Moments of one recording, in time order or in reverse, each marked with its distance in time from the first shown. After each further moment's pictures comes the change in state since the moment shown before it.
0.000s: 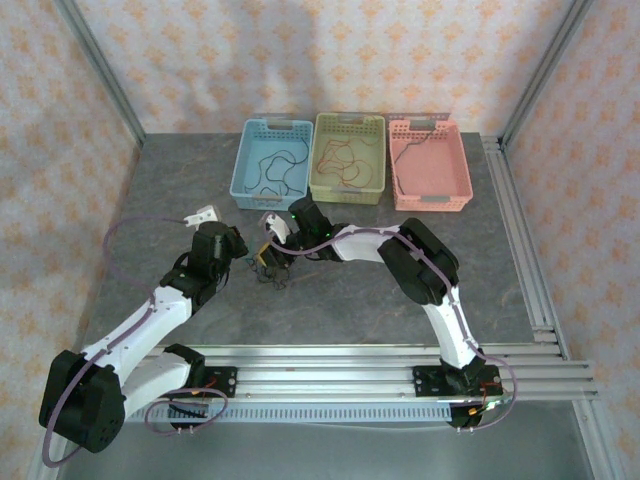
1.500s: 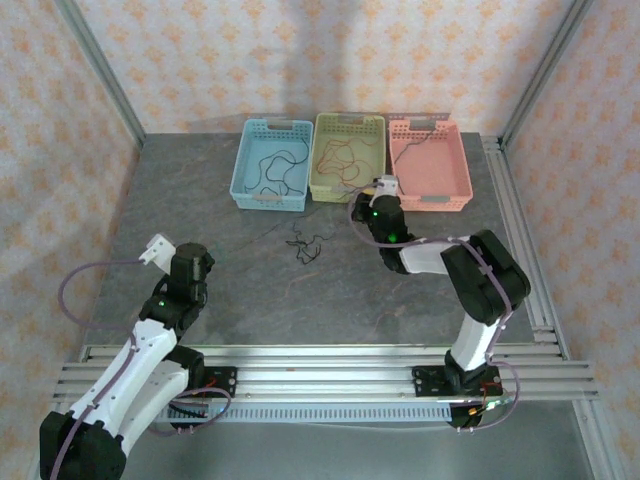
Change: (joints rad) left arm 0.109 -0.294 -0.131 -0.188 -0.313 -0.255; right arm -0.316 -0.402 -0.589 0.576 0.926 0.377
